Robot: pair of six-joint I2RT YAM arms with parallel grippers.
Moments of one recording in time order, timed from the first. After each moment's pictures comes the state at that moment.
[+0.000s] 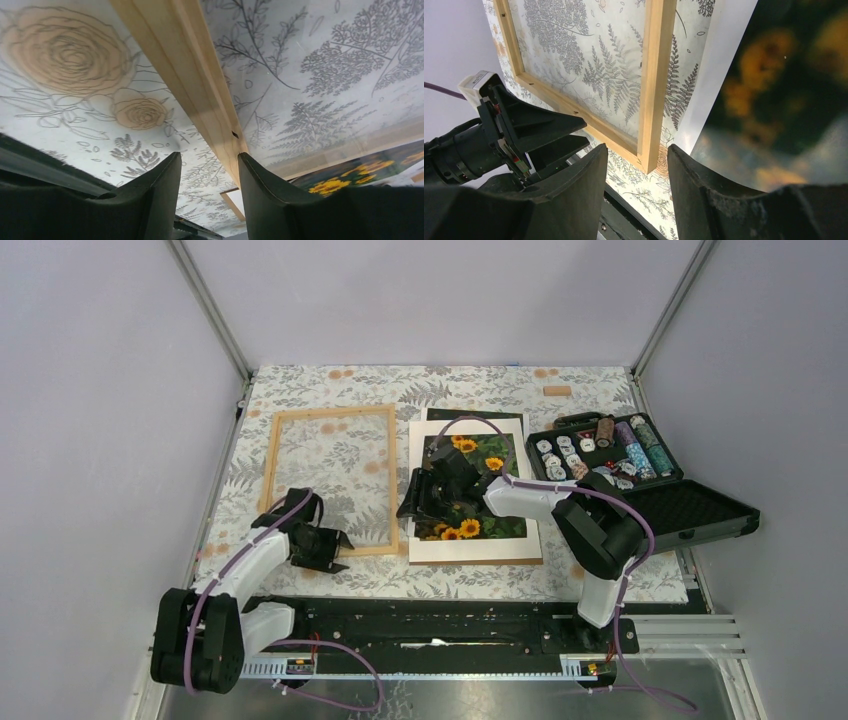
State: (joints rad) left arm -0.15 1.08 0.47 -0.73 0.15 -1.53; right arm 0.80 1.83 1.07 -0.02 -0.30 0.93
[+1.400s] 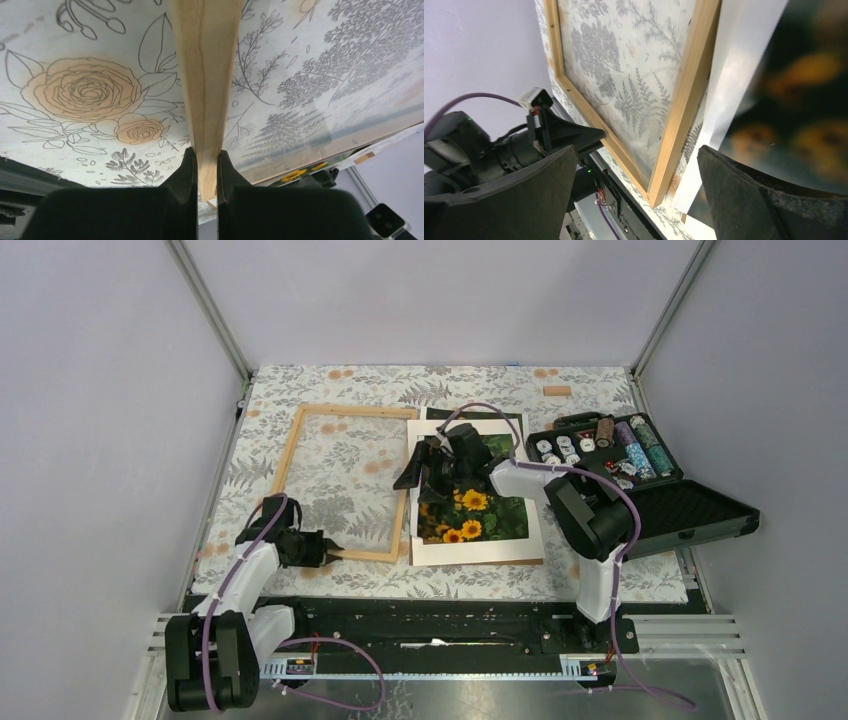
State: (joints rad) left arm 0.06 0.99 0.40 -0.66 0.26 -1.46; right arm 0.67 1.94 1.14 0.11 -0.51 0.96
